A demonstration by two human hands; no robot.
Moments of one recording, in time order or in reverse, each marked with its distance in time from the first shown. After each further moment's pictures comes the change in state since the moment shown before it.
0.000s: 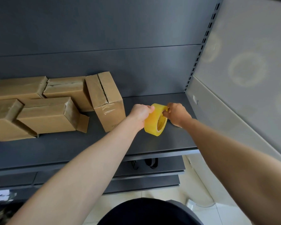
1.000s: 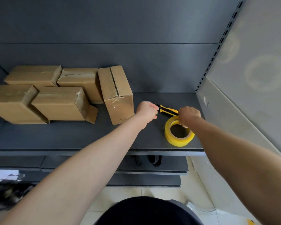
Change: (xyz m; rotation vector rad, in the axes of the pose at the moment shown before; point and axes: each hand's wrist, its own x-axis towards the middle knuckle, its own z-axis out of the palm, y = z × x) left_hand -0.018 -0.003 -0.009 0.290 0.084 0.081; right_hand 0.004 0.000 0.005 -0.695 -0.166 0.048
